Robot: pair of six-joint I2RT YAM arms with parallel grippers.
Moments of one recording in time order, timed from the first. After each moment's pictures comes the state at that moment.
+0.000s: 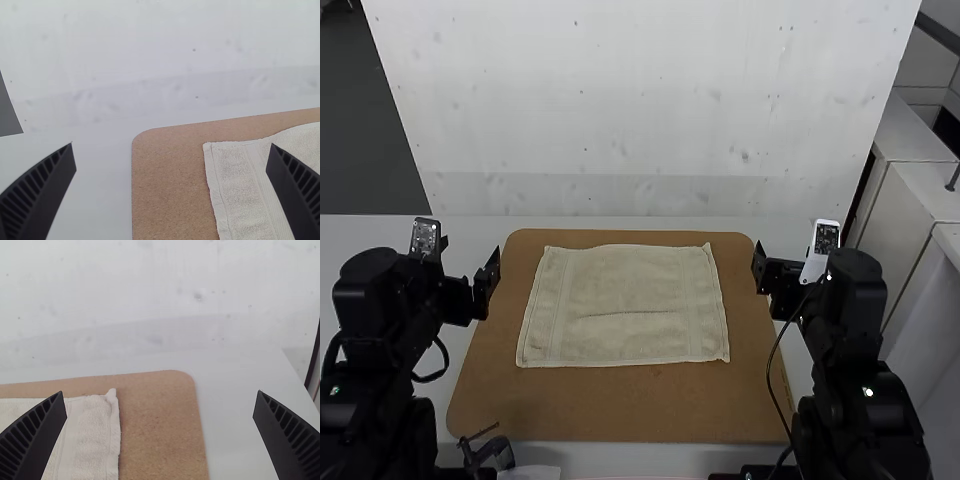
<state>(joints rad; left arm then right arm) 0.00 0.02 0.07 -0.23 0.07 0.11 0.05 0.01 0.10 -0.30 0.03 0.10</state>
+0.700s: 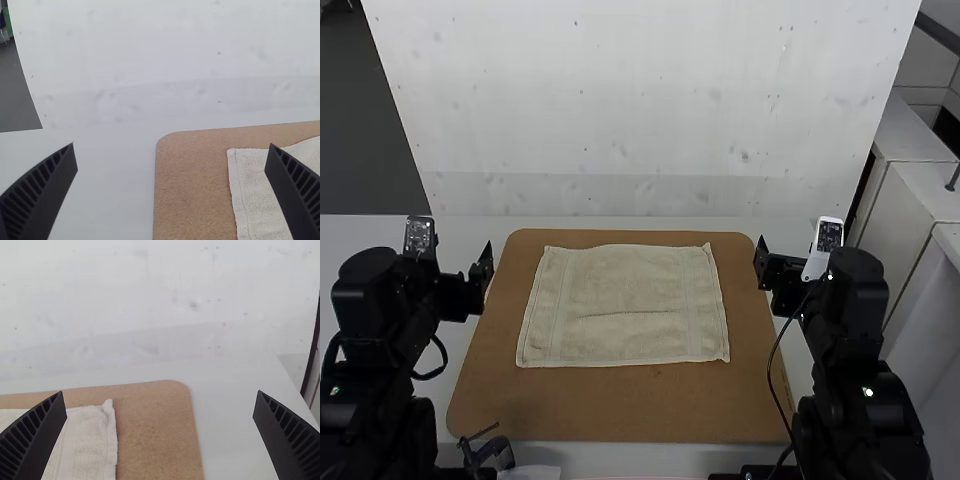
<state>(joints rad) 0.00 0.02 0.07 -0.21 -0.02 0.09 0.05 0.01 0.10 -0.28 0.05 0.11</state>
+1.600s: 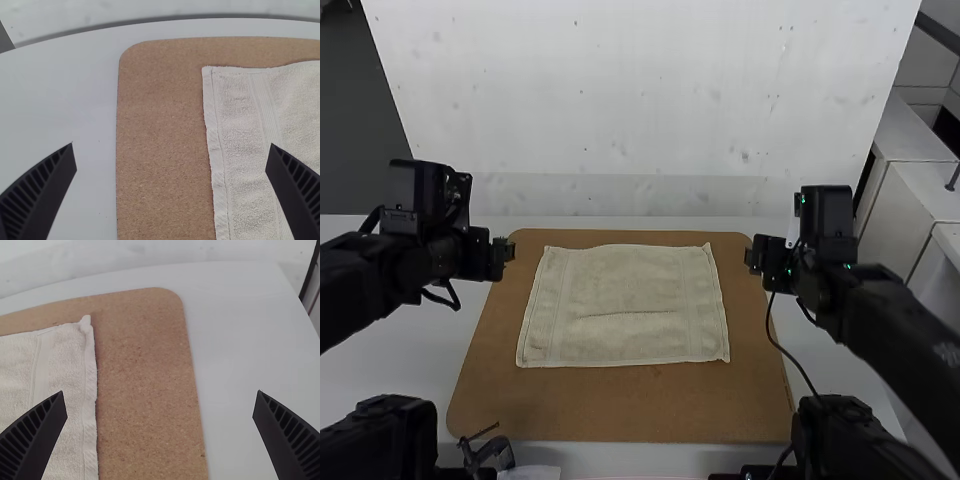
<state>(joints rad) -0.11 0.81 0.44 -0.26 -0.06 0.01 0.05 0.78 0.35 -0.18 0.05 0.10</state>
